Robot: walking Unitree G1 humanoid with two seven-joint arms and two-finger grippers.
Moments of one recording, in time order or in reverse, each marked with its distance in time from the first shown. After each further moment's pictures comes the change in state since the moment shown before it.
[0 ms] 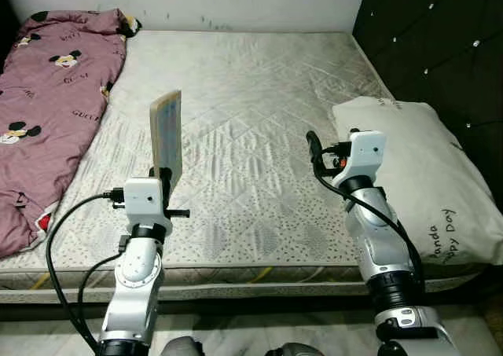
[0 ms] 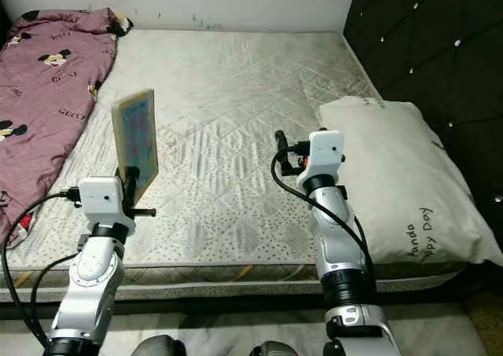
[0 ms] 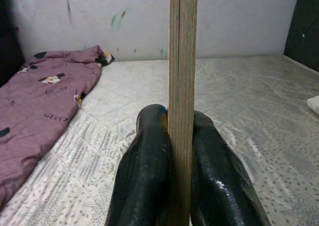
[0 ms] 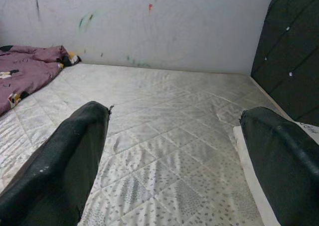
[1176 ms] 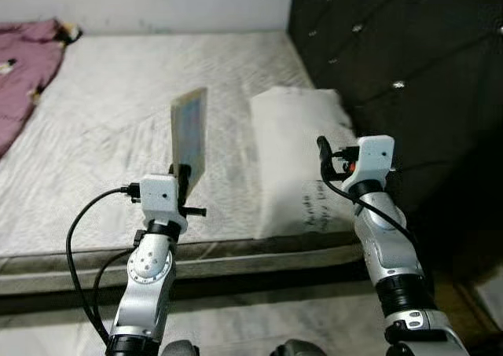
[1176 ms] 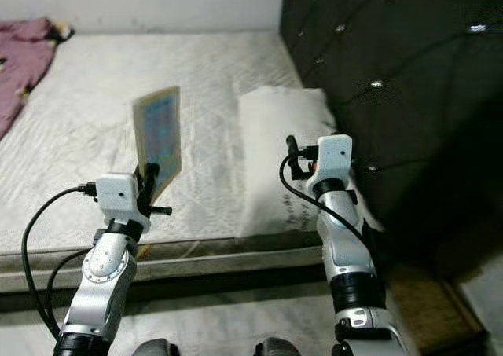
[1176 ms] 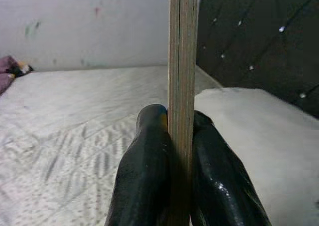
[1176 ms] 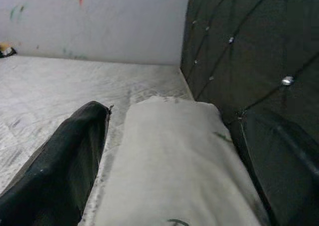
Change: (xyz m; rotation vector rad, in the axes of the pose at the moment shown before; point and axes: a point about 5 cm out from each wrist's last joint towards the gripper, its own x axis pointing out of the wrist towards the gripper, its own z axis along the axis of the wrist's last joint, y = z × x) left arm 0.004 -0.020 0.005 -0.068 -0.023 -0.107; right arm -0.004 -0.012 -0.006 -0.044 0.023 -0.038
